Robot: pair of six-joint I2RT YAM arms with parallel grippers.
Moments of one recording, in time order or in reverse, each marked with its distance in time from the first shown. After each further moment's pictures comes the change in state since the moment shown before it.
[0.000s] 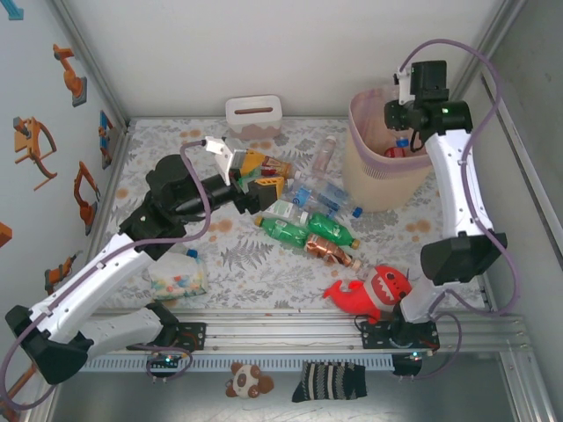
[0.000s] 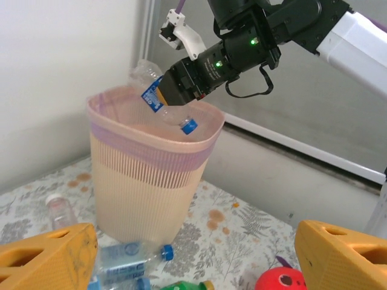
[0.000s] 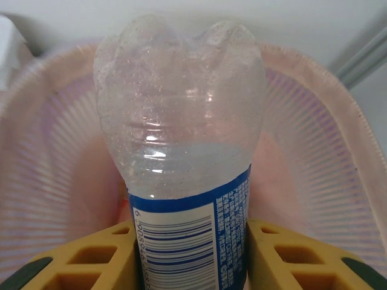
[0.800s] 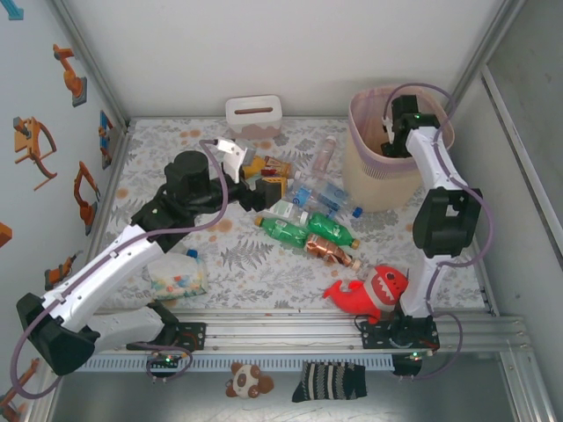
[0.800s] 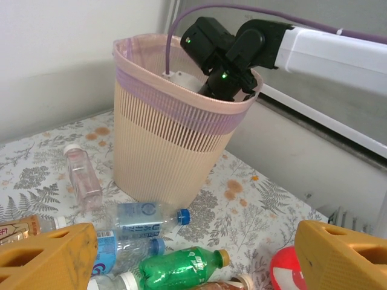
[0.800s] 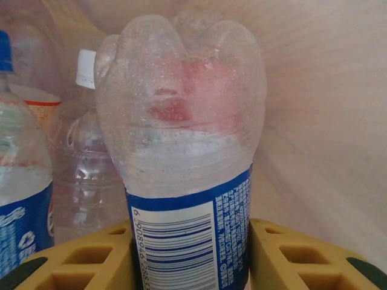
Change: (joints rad) left arm 0.019 0.071 -0.003 -0.065 -0.040 -0.027; right arm -0.075 0.245 -0.211 -0.006 0.101 -0.116
